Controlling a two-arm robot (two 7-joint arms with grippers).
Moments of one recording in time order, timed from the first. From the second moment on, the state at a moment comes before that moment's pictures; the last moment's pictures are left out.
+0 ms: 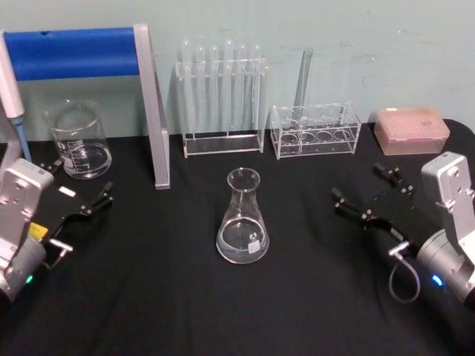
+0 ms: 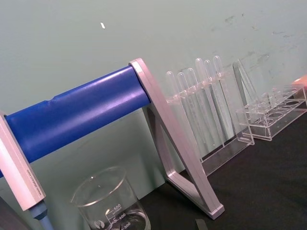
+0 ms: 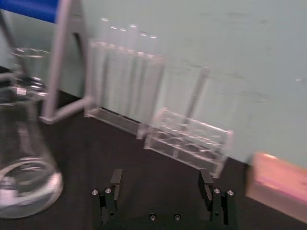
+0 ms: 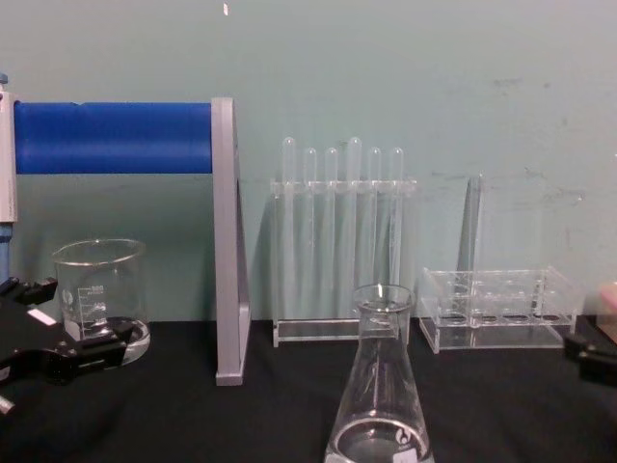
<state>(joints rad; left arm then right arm) -0.20 0.60 0.45 -1.41 -0.25 -0.12 0.03 0.11 0.59 -0.39 -1.52 0.36 -0.12 0.10</state>
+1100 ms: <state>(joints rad) -0.20 0.60 0.45 -1.41 -0.25 -0.12 0.03 0.17 0.44 -0.48 -1.49 0.39 -0.10 0.39</state>
